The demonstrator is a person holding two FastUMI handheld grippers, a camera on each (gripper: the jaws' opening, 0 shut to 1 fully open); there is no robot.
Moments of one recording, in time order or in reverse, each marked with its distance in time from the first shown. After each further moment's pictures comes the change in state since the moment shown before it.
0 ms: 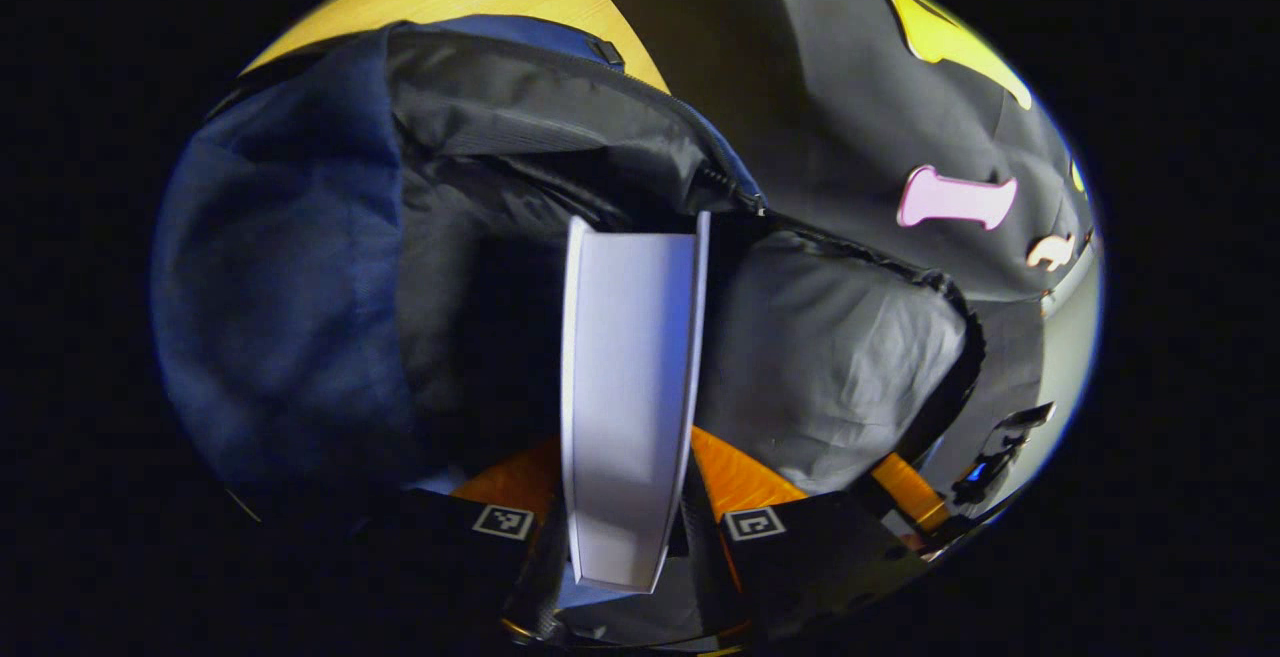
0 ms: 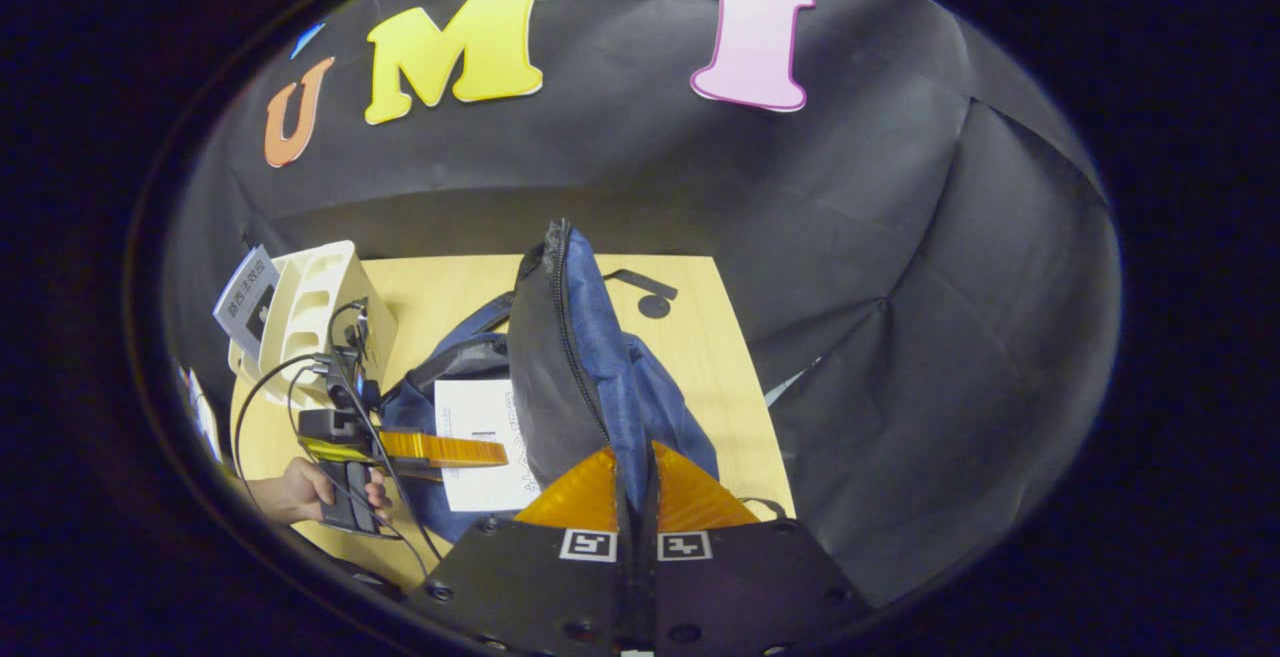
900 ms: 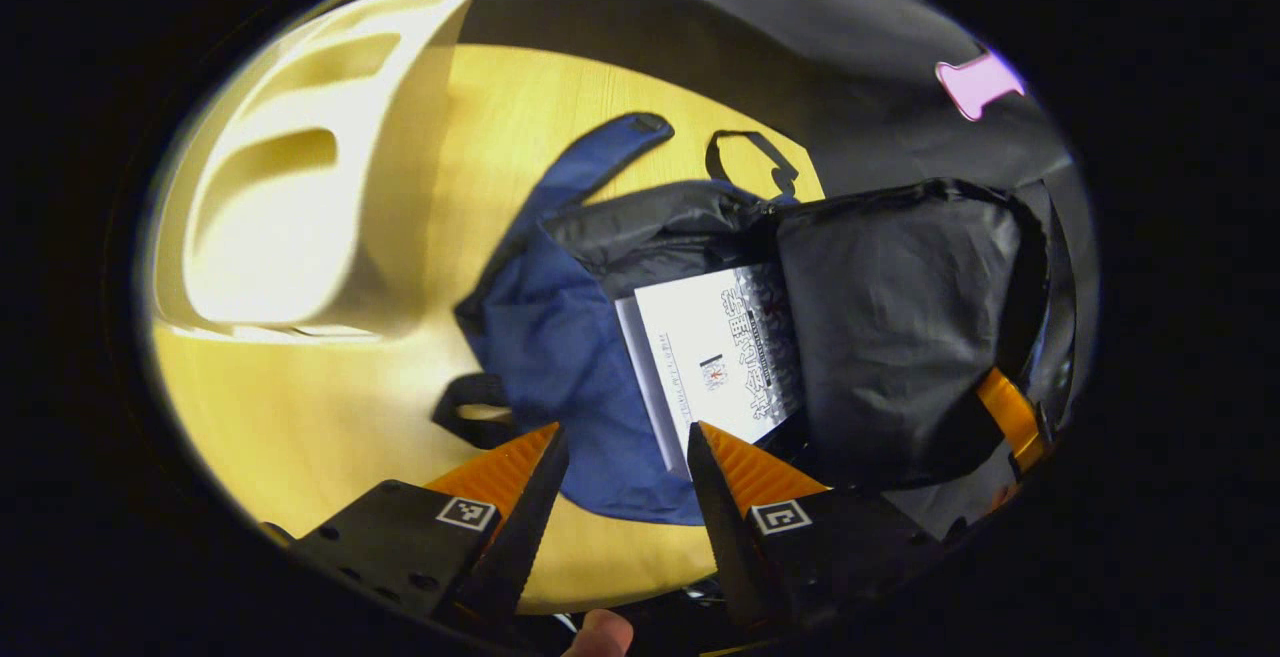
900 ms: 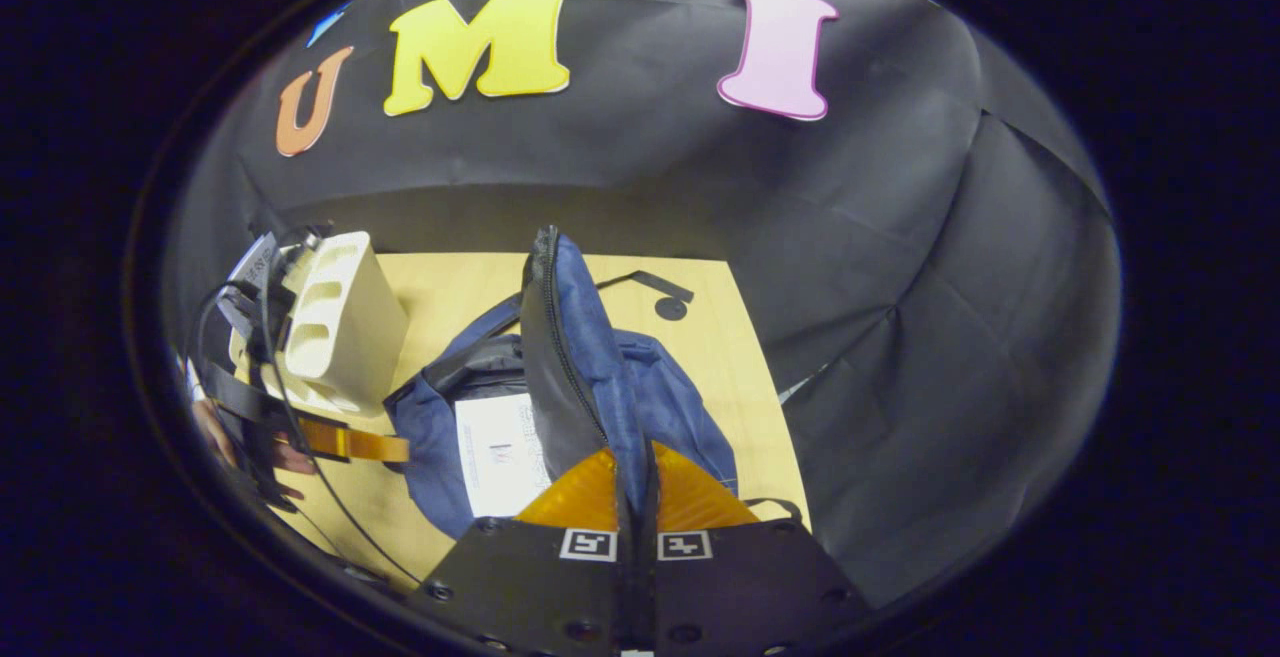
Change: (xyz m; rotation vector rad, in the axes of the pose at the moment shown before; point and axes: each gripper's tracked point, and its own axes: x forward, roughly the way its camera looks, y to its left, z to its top) left arm -0.152 0.010 0.026 0.385 -0.026 0.636; right arm -0.003 0.029 -0.004 -0.038 -0.027 -0.005
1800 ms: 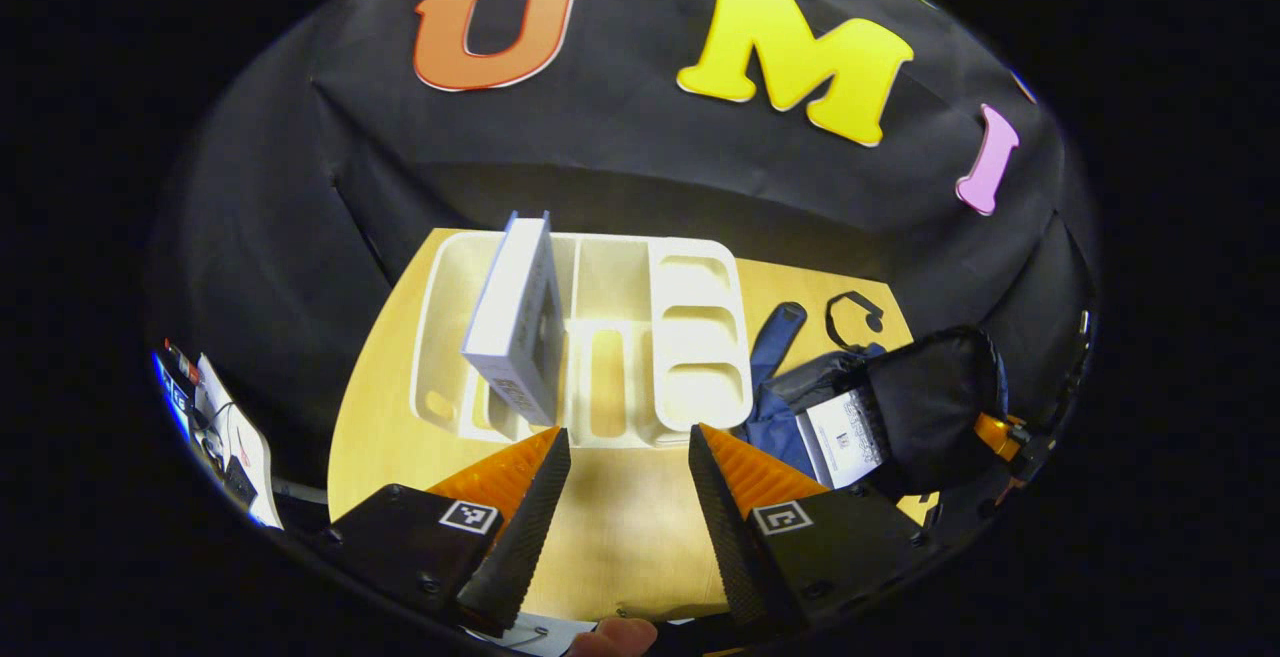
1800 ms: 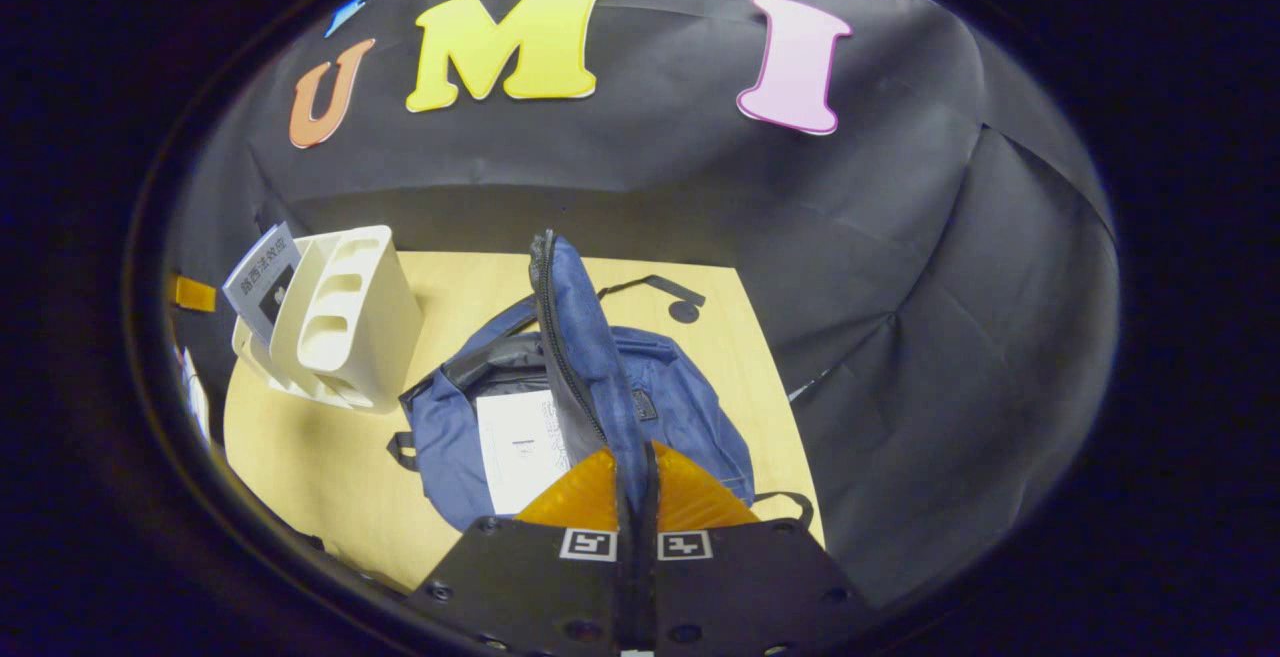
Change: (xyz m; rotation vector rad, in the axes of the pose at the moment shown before) left arm -0.253 0.167 0.070 0.010 -0.403 0.351; right arm -0.016 0.028 -0.010 -0.009 -0.024 -0.011
